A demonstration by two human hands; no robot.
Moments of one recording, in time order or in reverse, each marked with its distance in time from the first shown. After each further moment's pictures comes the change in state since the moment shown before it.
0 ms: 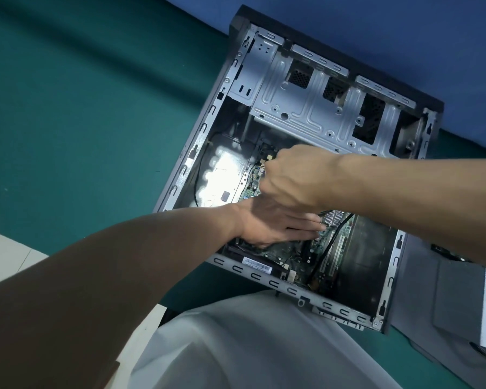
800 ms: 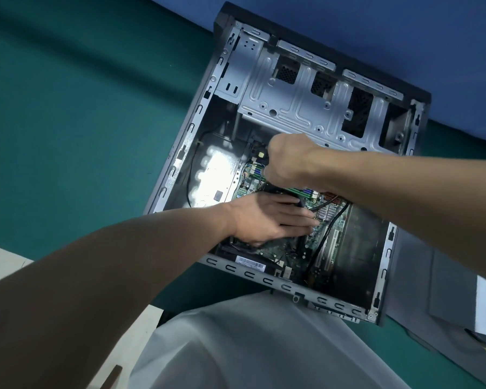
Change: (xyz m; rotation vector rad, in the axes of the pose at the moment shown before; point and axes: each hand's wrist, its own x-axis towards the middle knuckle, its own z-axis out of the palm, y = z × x) left_hand 0.001 0.002 -0.002 0.109 0.001 -0.025; right_hand 0.012 0.009 0.001 0.643 -0.024 0.558
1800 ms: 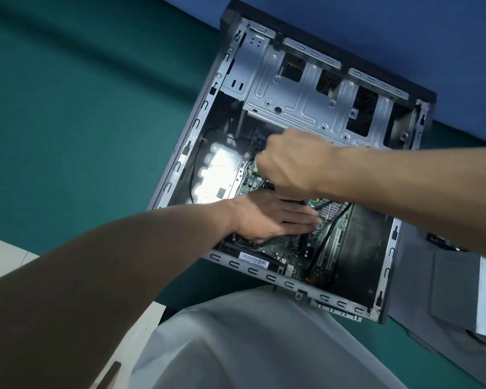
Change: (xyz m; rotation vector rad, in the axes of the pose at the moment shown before) left_hand -0.001 -0.003 -0.007 0.005 -0.027 0.032; right_hand -0.010 0.003 -0.002 -0.513 0.147 -0.437
